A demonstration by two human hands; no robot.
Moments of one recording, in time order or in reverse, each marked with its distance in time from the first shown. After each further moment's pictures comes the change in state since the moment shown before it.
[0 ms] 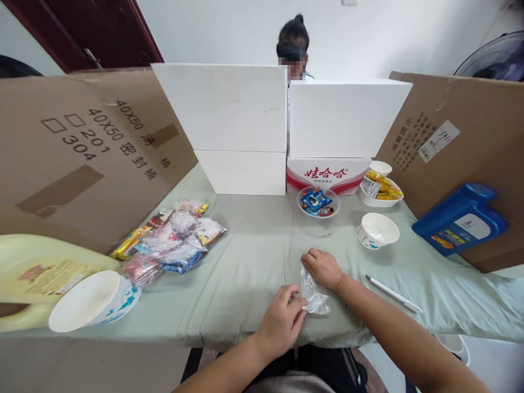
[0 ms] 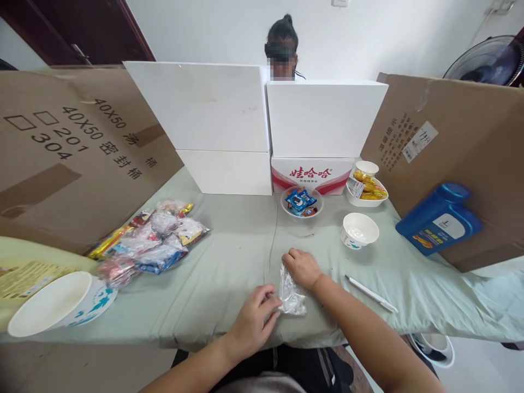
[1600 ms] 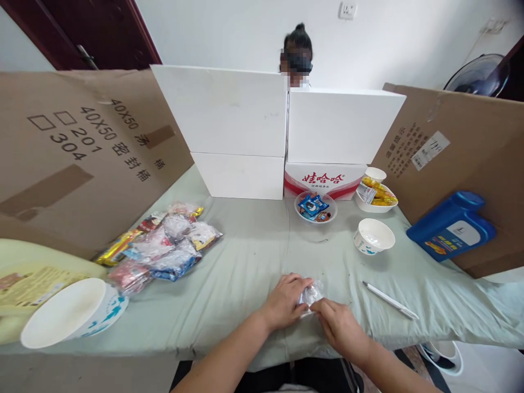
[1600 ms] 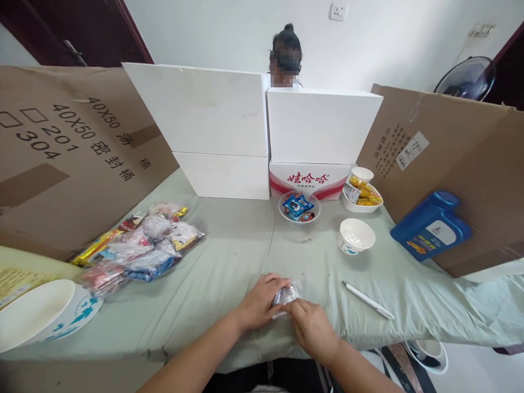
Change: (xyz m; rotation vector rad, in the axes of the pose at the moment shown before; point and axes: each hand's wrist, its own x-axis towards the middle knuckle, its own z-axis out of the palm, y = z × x) left_hand 0.045 -0.035 0.008 -0.082 -0.260 0.052; right_hand -0.092 -0.059 -0.031 0.419 0.042 0.060
